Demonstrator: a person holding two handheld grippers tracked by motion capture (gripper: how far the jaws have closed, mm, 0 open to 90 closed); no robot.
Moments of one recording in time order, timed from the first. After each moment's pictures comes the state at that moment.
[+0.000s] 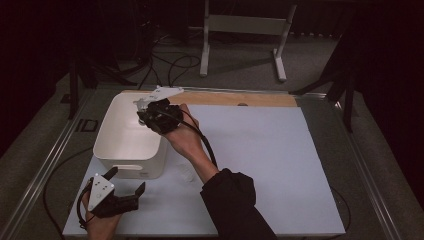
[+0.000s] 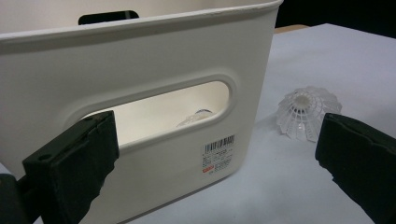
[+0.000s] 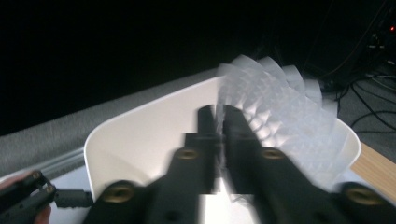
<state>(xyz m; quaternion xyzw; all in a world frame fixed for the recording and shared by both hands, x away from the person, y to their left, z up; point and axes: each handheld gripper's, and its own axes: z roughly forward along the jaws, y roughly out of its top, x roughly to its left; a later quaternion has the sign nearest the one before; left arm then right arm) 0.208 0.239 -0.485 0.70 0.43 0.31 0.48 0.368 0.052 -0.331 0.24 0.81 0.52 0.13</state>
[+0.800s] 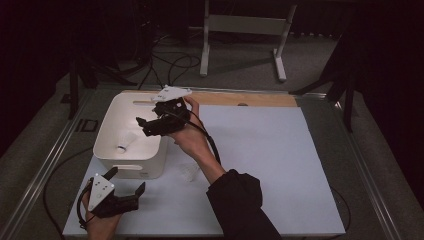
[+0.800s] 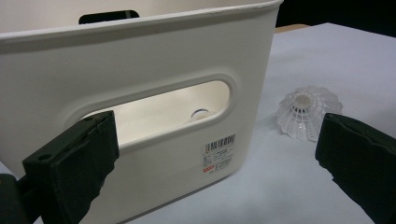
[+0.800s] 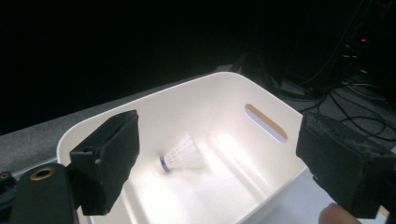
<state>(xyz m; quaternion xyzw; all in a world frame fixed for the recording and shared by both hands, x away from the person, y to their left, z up) 0.208 0.239 -0.485 0.70 0.43 0.31 0.48 0.371 0.036 -0.334 0.25 0.80 0.52 0.17</state>
